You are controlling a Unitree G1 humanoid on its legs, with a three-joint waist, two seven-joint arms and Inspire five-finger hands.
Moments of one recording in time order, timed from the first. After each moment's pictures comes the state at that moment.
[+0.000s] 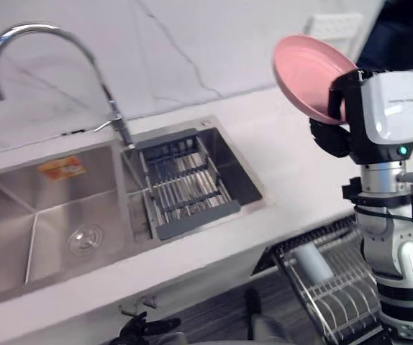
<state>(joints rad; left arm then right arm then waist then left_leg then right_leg) 0.17 0.12 0.16 0.88 -0.04 0.19 -0.05 -0.18 -0.50 -0.15 -0.30 -0.93 -0.07 -0.28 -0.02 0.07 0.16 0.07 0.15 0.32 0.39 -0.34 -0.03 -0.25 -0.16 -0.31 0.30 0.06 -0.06</state>
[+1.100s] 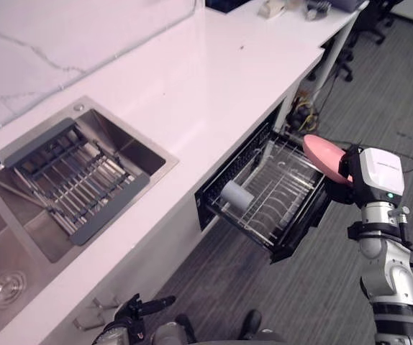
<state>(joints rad) 0.10 0.11 0.23 0.75 -0.10 0.25 -0.05 -0.12 -0.43 -0.24 0.13 -0.93 0.03 -0.19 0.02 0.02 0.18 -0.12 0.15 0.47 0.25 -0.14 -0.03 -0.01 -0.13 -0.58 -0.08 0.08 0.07</state>
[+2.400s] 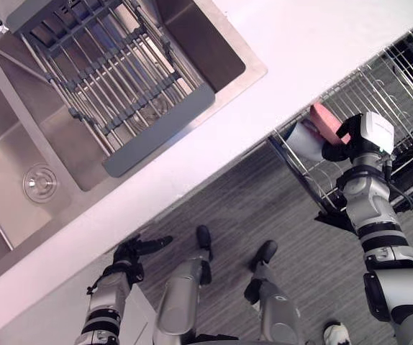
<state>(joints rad) -0.12 0.19 0.21 0.66 -0.19 0.17 -0.03 -0.64 -0.56 0.01 0.64 -0.63 0.20 -0.27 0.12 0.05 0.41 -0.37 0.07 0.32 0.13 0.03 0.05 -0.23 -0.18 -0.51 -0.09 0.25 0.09</state>
